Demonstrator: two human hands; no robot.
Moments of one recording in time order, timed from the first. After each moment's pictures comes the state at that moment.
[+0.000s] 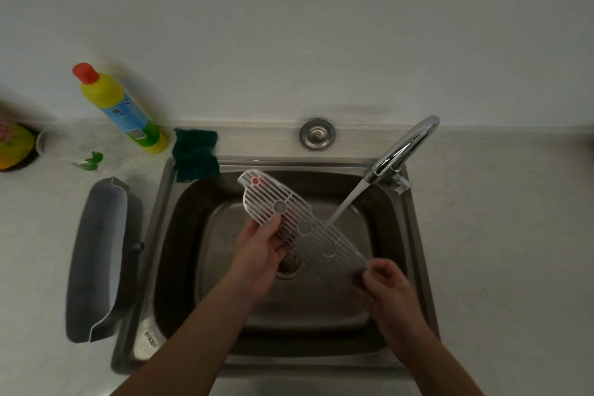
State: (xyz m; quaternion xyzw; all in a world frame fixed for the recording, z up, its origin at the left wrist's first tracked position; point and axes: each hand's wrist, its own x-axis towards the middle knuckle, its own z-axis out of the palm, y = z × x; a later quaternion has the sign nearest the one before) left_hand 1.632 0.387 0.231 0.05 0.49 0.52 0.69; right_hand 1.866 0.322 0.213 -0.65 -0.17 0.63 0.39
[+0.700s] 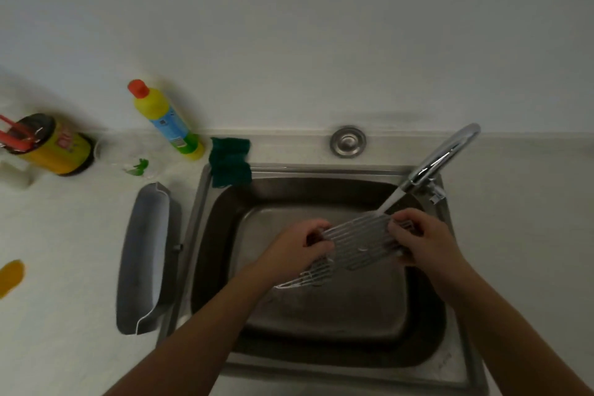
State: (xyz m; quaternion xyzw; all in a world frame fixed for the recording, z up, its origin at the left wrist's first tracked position) left_hand 1.605 0.409 0.239 0.64 0.58 0.16 0.47; right_hand 1.869 0.414 0.260 -0.62 -0.45 0.56 0.32
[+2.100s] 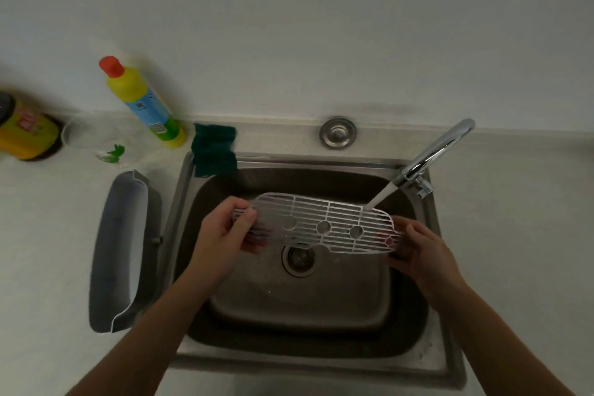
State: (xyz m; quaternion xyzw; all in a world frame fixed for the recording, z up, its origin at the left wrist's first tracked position) left_hand 1.541 0.381 0.269 0.51 0.61 0.41 0.45; right_hand 1.892 0.401 0.223 -0.68 -0.25 0.60 0.34
